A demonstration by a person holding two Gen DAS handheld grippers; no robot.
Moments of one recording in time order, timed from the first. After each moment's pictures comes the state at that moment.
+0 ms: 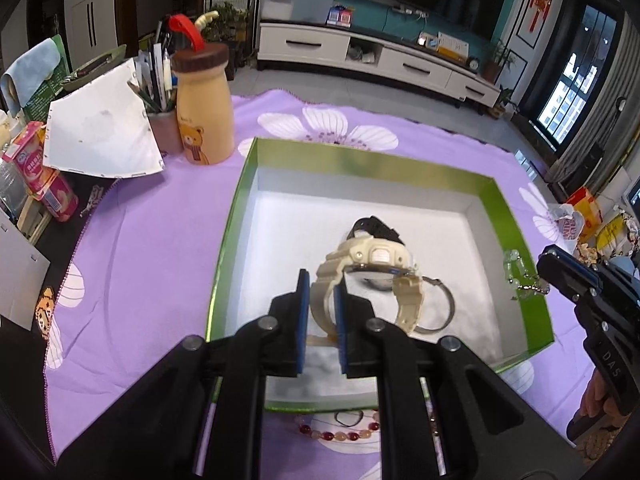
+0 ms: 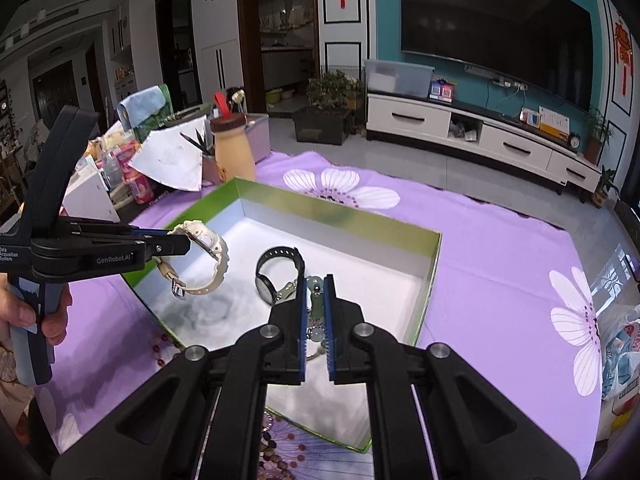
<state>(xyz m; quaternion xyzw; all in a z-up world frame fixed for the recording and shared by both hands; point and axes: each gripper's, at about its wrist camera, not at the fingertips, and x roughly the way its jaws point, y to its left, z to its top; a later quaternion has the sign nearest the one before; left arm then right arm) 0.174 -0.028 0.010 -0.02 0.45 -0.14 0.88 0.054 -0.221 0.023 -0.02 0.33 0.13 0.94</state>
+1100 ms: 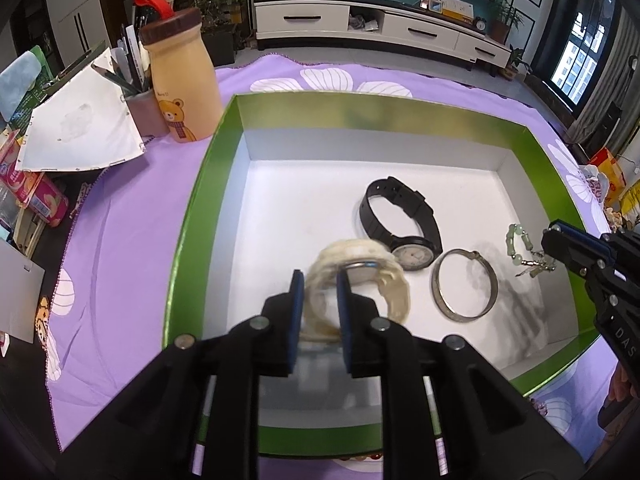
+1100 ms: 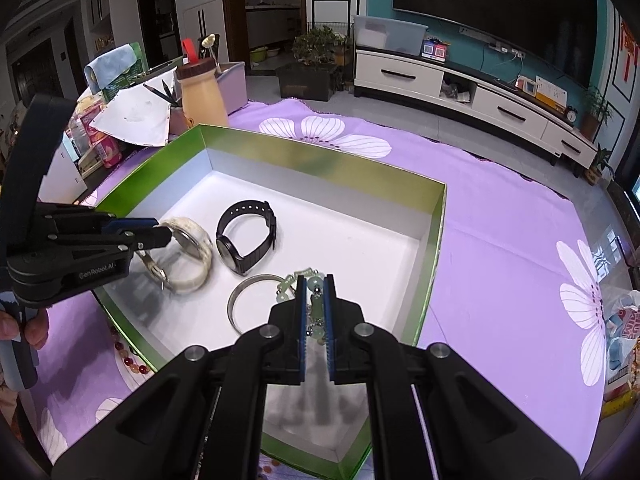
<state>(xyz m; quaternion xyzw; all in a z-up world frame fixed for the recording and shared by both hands) 0.188 -0.052 -0.025 0.04 0.48 -0.12 0.87 0.087 -0.223 -0.014 -0.04 0.40 0.10 0.91</state>
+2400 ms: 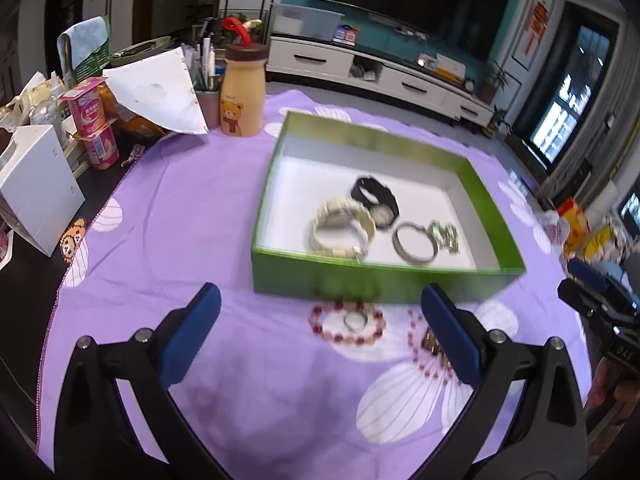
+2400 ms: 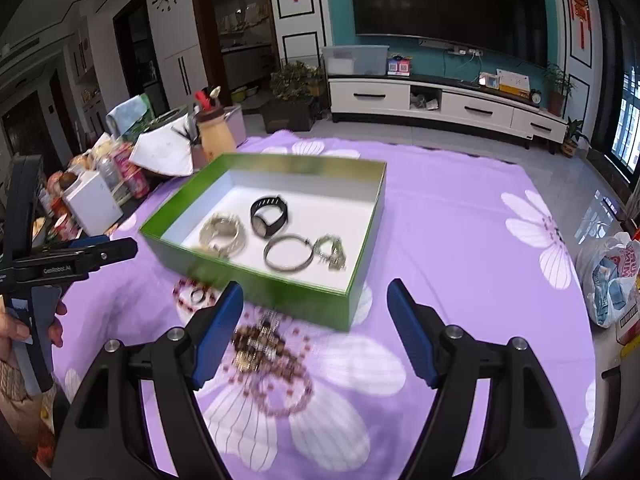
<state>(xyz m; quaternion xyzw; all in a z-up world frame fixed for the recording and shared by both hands) 0.070 0.015 0.015 -0.04 0.42 -0.14 0.90 -0.055 -0.248 0.024 0.03 0.35 0.08 0.93</state>
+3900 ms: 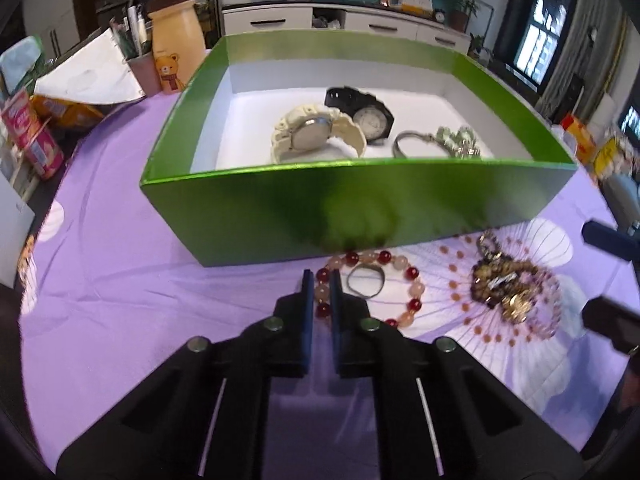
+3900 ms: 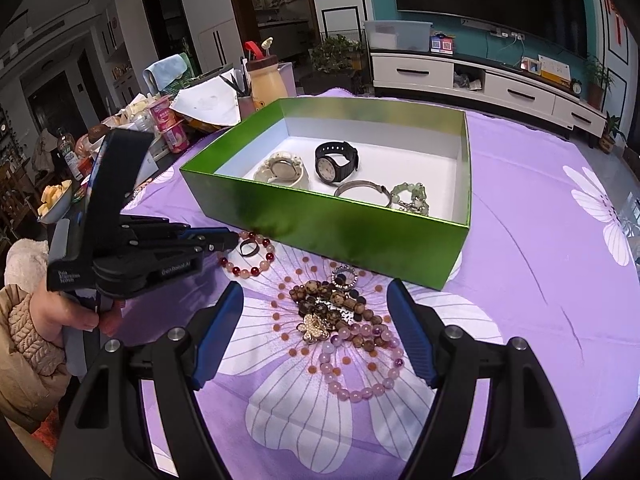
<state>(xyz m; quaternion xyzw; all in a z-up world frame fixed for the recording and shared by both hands) 0.089 -0.021 -0.054 0.05 0.46 -0.18 0.87 -0.053 -0.196 -0.023 0.03 0.38 0.15 0.91</state>
